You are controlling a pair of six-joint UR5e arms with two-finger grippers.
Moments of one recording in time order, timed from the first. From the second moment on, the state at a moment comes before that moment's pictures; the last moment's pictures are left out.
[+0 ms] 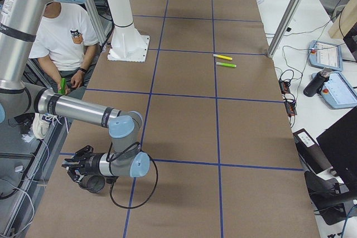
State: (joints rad) left arm -1.34 -1.76 -1.84 -1.66 -2.49 -0.41; right arm 1.51 -1.97 1.71 -2.68 1.92 -0.72
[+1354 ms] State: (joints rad) left arm -1.35 -1.73 -1.91 -1.65 -2.49 -0.43; right arm 1.51 -1.88 1.56 -2.49 2.17 -0.71
